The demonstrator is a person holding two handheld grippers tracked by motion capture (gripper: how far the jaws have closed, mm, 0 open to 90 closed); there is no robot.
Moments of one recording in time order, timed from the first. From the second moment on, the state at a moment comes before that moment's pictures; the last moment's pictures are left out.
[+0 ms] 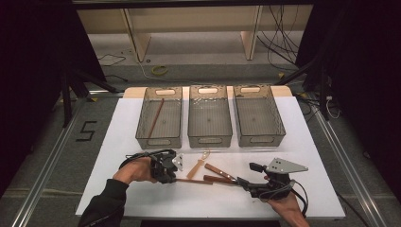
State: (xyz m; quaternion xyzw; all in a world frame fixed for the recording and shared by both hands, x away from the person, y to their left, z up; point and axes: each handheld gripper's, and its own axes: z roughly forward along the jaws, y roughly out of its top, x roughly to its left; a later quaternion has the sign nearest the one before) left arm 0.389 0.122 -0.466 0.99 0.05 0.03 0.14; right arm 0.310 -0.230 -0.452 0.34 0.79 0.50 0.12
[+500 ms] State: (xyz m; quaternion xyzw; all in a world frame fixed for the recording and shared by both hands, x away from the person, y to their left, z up) left arm 0.382 0.122 -0.466 0.99 0.00 0.02 0.13; right arm 0.309 -0.230 -0.452 0.34 0.79 0.50 0.12
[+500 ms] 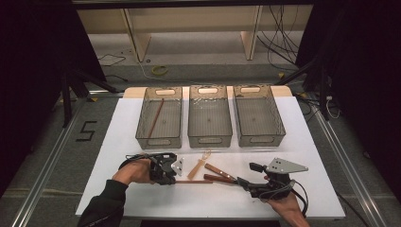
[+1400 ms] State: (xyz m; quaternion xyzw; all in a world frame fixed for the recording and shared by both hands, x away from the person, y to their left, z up) left arm 0.391 0.142 -0.420 0.95 0.13 0.08 0.28; right arm 0.310 -0.230 -0.452 0.34 0.79 0.50 0.12
